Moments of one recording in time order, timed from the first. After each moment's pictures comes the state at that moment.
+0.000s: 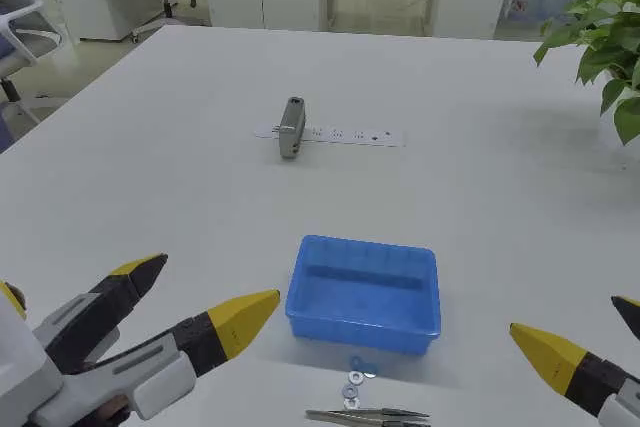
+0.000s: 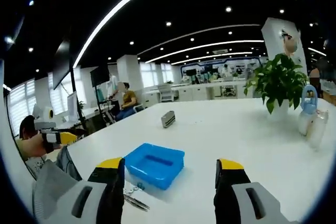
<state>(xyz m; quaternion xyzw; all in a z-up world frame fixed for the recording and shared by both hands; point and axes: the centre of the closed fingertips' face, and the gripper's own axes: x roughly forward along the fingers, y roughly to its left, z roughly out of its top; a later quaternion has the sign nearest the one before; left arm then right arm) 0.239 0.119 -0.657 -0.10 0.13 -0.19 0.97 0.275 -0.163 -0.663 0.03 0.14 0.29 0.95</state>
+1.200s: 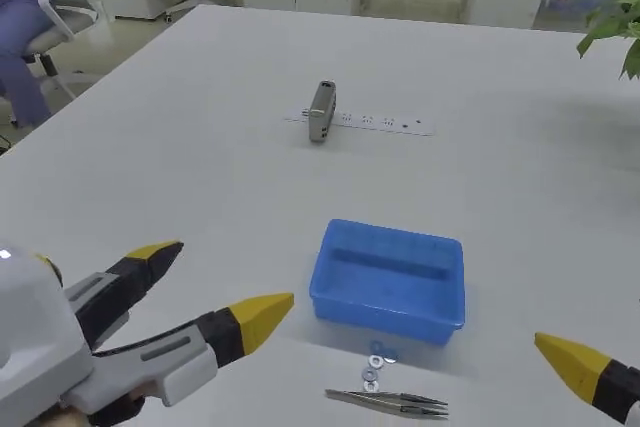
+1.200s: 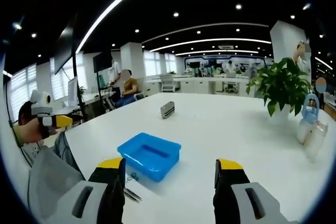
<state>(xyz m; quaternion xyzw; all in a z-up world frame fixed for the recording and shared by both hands) 0.235 0.116 -0.651 -0.11 0.12 -0.19 0.97 0.276 -0.155 -0.673 -0.01 0.17 0.31 0.94</state>
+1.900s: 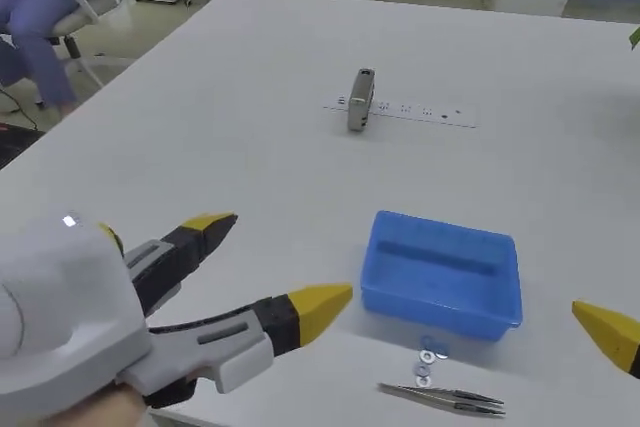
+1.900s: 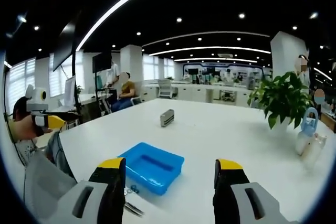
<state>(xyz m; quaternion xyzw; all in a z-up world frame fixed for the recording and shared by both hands) 0.238 0.123 -0.635 -0.08 0.11 -0.25 0.96 0.285 -0.128 -0.654 -0.03 0.14 0.29 0.95</state>
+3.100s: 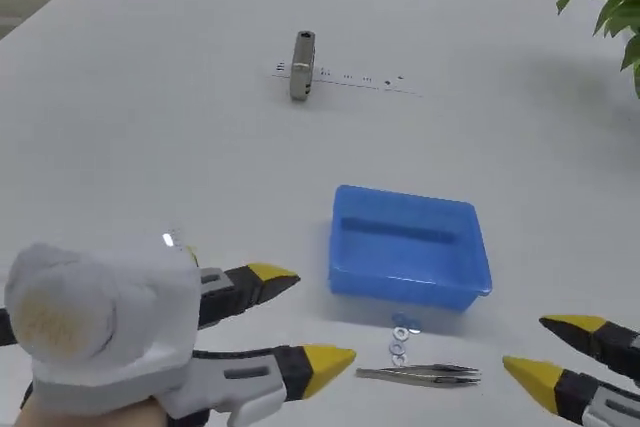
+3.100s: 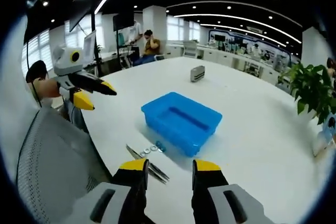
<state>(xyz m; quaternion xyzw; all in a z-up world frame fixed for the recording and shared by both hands) 0.230 0.064 -0.729 0.00 0.23 -0.47 0.85 0.242 -0.075 -0.748 -0.14 0.29 0.39 0.86</state>
